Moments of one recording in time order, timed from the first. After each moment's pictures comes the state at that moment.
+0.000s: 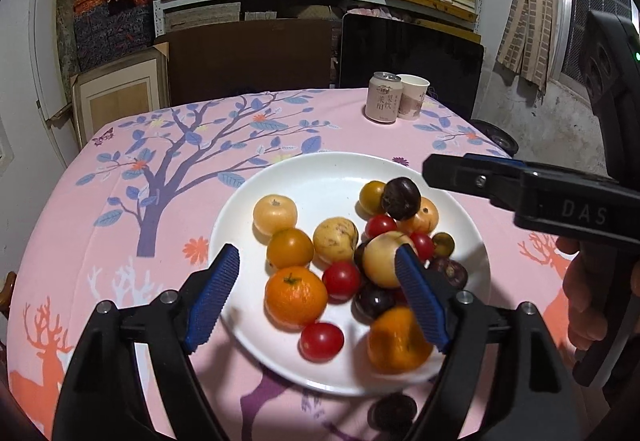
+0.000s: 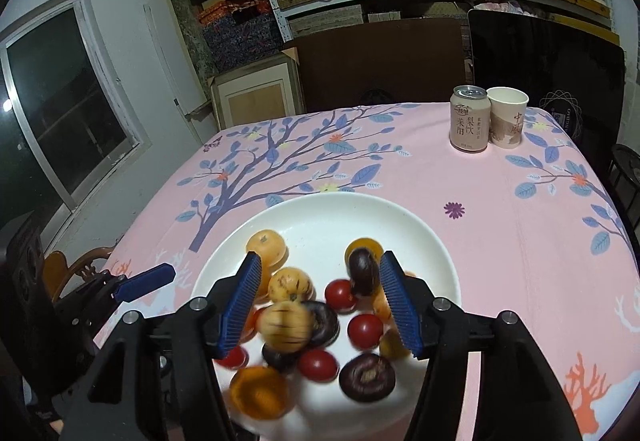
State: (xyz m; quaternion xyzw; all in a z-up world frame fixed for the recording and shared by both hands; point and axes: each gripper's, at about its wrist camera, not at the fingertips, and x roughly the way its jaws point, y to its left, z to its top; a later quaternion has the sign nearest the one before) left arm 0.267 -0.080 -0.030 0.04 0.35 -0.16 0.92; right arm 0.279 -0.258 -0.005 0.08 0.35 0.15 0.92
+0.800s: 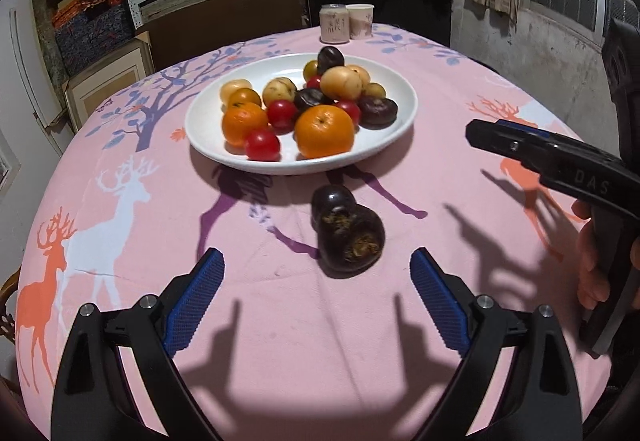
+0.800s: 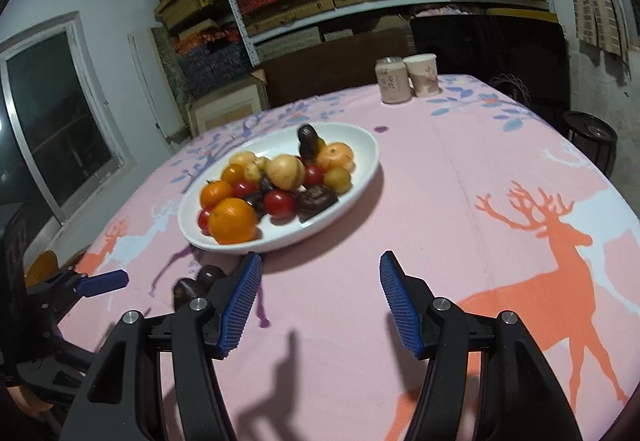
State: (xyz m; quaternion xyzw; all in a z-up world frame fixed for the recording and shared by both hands) left arm 0.125 -0.092 -0.083 0.12 0.39 -0.18 0.90; right arm 0.122 -0.295 -0.075 0.12 0.31 0.08 0.94
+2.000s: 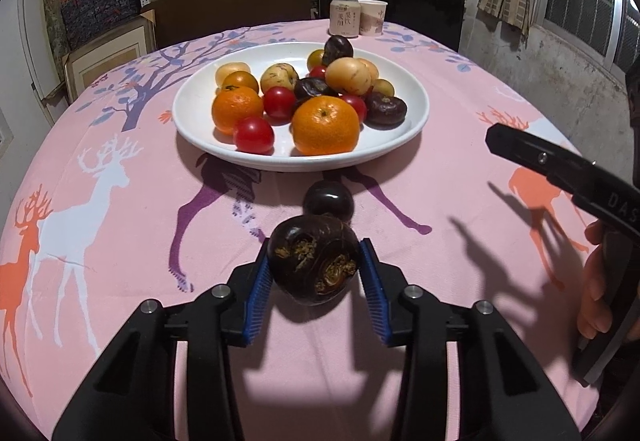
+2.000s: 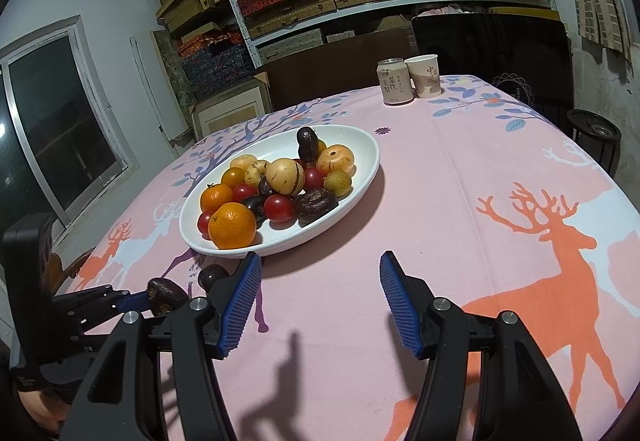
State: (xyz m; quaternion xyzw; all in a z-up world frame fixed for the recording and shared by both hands) left arm 0.146 -0.089 -0.094 0.07 0.41 -0.18 0.89; right arm 0.123 -0.301 -0.077 0.13 0.30 0.09 0.94
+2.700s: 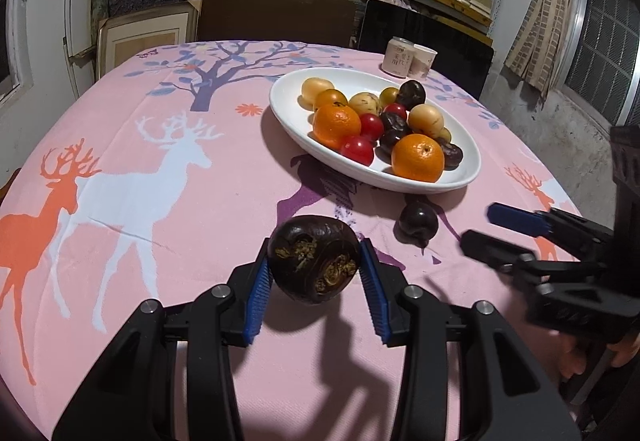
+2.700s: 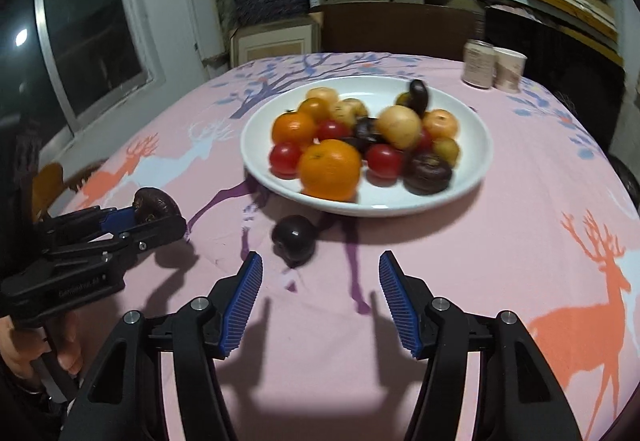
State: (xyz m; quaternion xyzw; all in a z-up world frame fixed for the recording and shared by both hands) left arm 0.151 -0.006 -0.088 -0.02 0.38 -0.15 0.91; right arm 0.140 -0.197 -0.081 -0.01 0.38 0.15 0.91
